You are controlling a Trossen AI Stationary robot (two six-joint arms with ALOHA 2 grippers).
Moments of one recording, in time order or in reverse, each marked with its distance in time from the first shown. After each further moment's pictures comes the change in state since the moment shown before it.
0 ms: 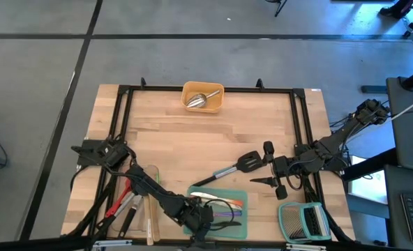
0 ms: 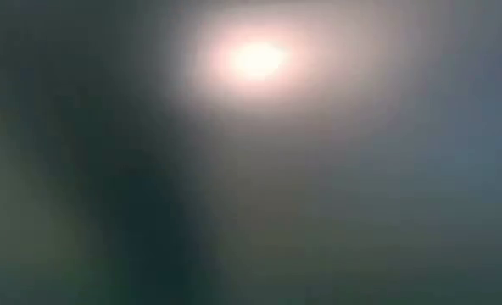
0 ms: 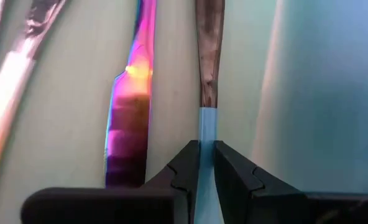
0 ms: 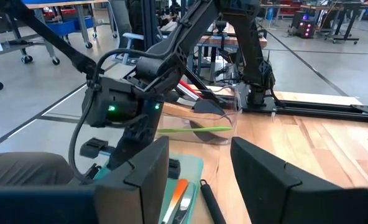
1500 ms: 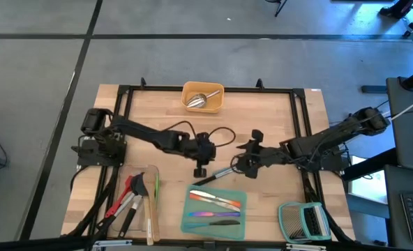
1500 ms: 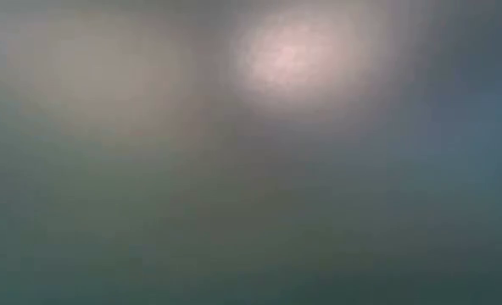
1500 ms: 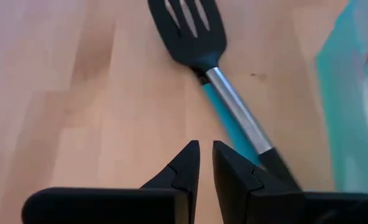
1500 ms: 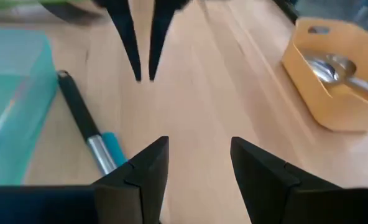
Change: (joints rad) left arm 0.520 -0.443 -0.397 0.183 -0.001 0.746; right arm -0.321 0.253 -0.044 -0.197 0.068 0.098
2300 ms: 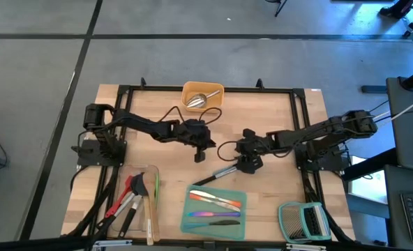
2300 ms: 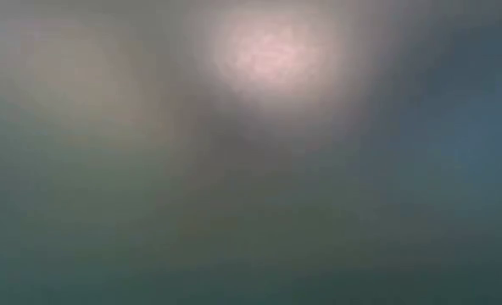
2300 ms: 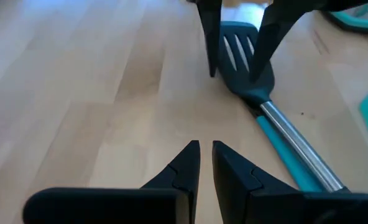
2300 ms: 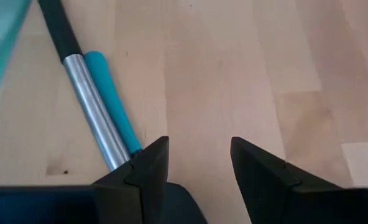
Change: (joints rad) left arm 0.201 -0.006 -0.283 0.531 0.185 0.002; right arm -0.243 0.192 0.000 -0.031 -0.415 -0.079
